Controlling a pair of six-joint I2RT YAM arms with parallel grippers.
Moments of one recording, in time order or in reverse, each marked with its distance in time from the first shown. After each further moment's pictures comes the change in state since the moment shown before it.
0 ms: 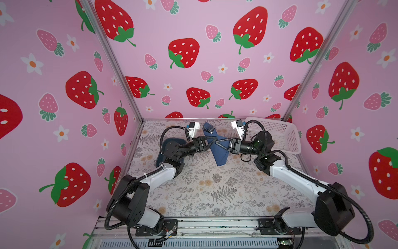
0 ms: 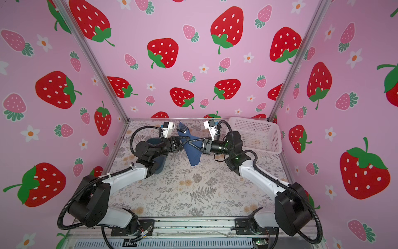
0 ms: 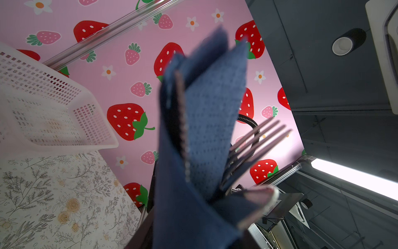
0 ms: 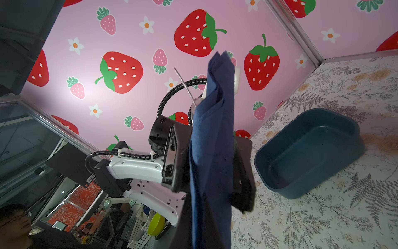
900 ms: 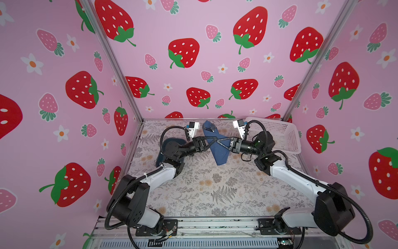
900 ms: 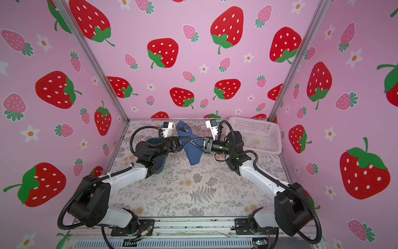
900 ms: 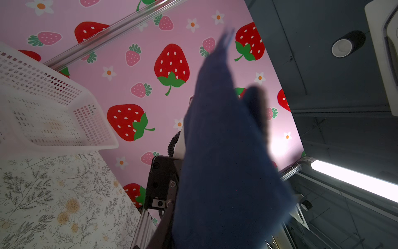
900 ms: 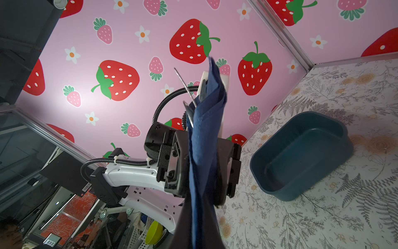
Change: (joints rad) left arm 0.000 0.000 0.000 0.000 -0.005 -0.003; right arm -0.016 0.000 -0.014 0.015 0.027 0.016
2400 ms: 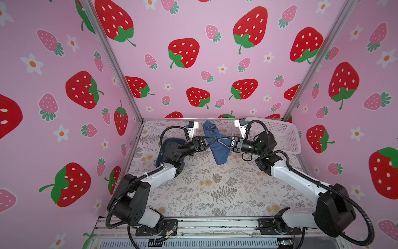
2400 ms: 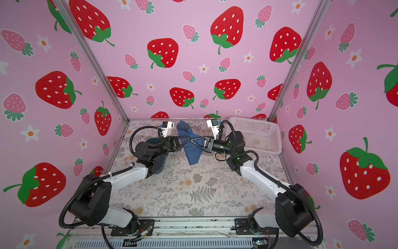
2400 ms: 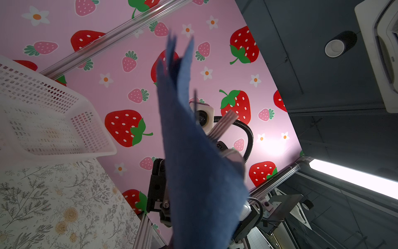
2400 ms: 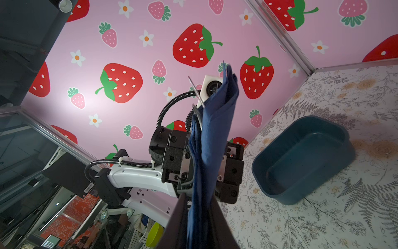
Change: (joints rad) left arm 0.000 0.011 0.000 0.045 -0.018 0.000; right arm -0.006 -0.012 0.000 0.010 0.001 0.011
